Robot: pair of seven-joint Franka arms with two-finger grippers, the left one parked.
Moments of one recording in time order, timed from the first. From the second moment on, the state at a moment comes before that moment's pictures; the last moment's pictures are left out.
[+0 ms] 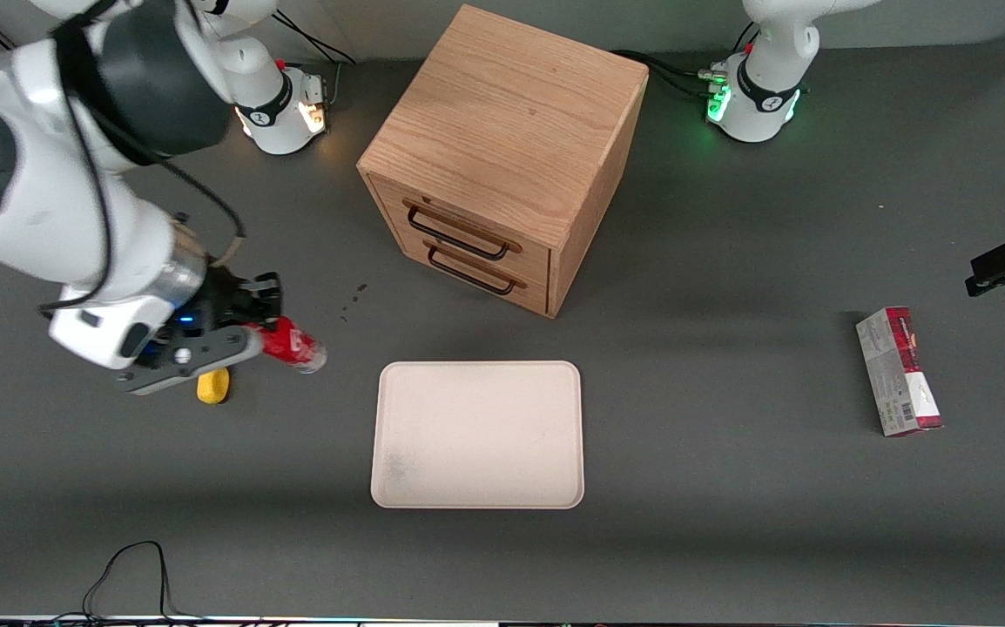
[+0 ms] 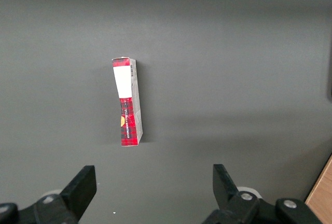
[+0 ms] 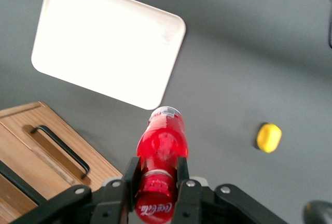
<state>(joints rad) 0.44 0.53 -0.11 -0.91 0.07 1.41 0.03</state>
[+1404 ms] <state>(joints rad) 0.45 0.94 -0.11 -0.86 0.07 1.86 0.04</state>
